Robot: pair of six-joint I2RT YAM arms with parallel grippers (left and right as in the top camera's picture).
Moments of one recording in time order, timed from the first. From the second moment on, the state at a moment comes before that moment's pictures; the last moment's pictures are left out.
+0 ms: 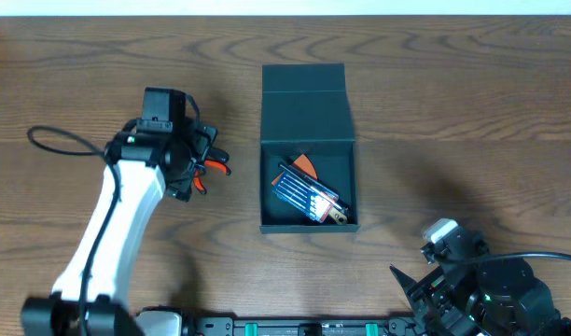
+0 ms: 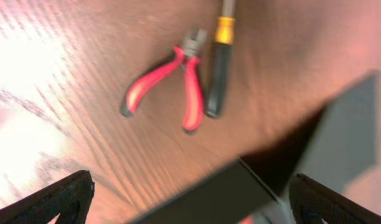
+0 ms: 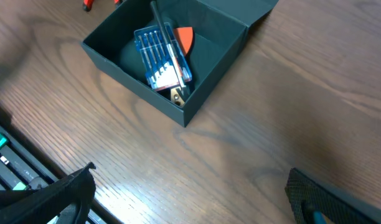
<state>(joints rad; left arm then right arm) -0.08 1.48 1.11 -0.88 0.05 -1.23 0.64 0.42 0.88 -1.19 0.03 0.02</state>
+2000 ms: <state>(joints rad) 0.07 1.85 1.11 -0.86 0.15 -0.63 0.64 0.42 0.88 -1.19 0.03 0.02</state>
